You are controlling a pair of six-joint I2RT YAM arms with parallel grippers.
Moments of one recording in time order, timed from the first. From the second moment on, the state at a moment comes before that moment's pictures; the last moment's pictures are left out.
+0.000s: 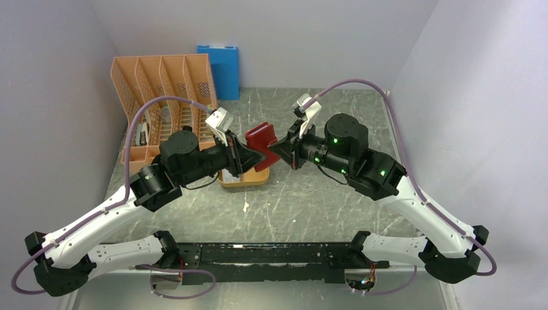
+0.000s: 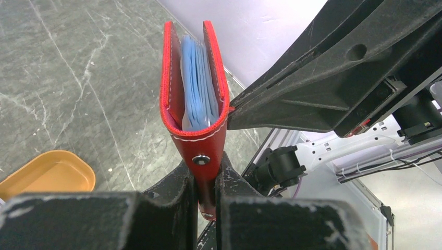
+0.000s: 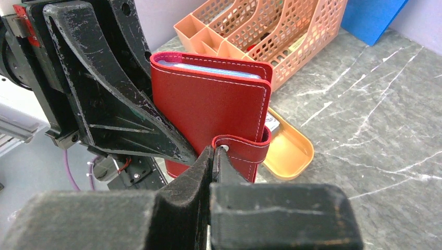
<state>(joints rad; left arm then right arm) -0.95 0.95 1.09 -0.23 0.09 -0.51 0.94 1.07 1.37 -0.52 -0.07 0.18</state>
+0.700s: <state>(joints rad) -0.94 0.97 1.10 -0.23 0.16 -0.51 0.94 1.12 1.43 -0.61 -0.05 0.20</state>
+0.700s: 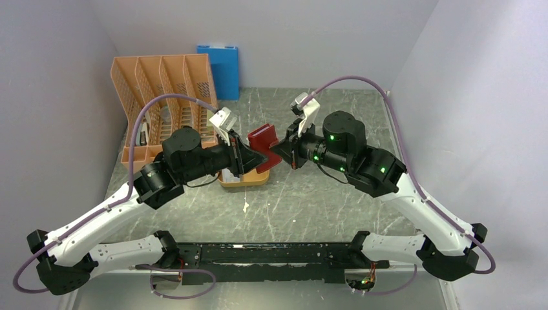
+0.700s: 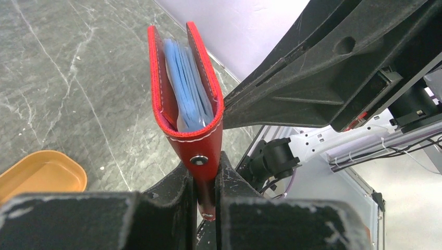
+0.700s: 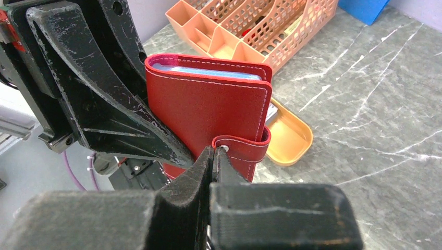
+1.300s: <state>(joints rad) -0.94 0.97 1.10 -0.22 0.17 -0.56 0.95 1.14 1.46 -0.64 -0.04 0.22</state>
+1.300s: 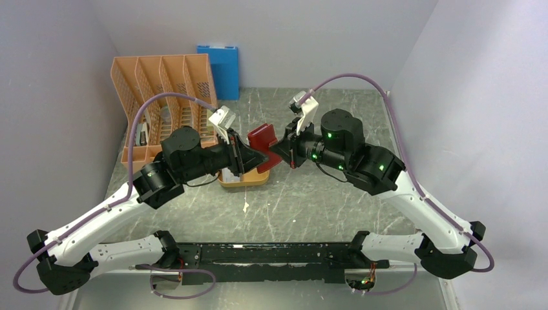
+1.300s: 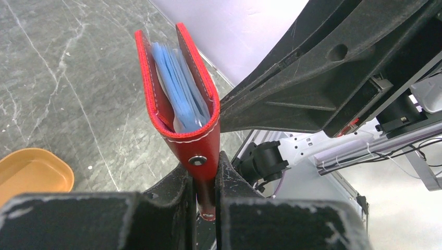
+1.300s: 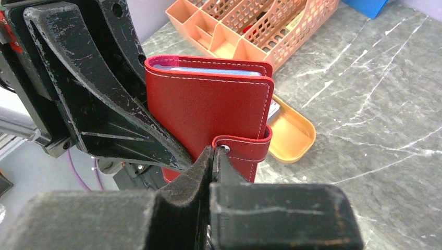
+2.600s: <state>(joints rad) -1.10 1.57 0.73 0.10 0.12 -0.63 0.96 0.76 1.11 -0.61 0.37 0.43</state>
